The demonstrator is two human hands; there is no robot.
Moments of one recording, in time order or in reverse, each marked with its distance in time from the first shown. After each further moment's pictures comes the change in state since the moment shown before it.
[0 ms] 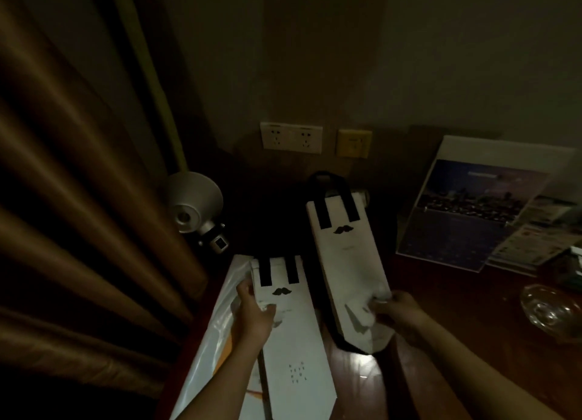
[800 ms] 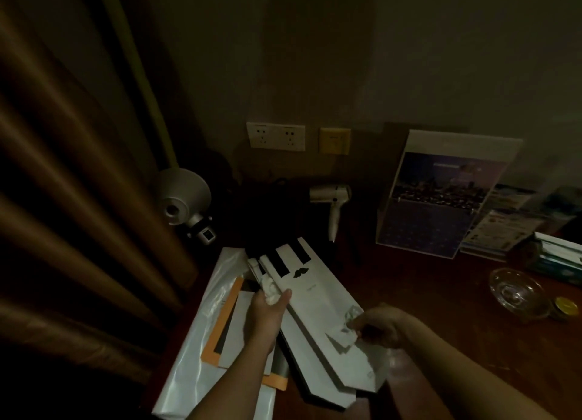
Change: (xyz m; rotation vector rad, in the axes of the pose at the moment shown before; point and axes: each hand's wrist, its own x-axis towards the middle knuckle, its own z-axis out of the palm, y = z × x) left_hand -0.049 0.005 0.042 -0.177 -0.125 -0.187; right_hand -0.042 0.009 -0.009 -0.051 -0.237 0.337
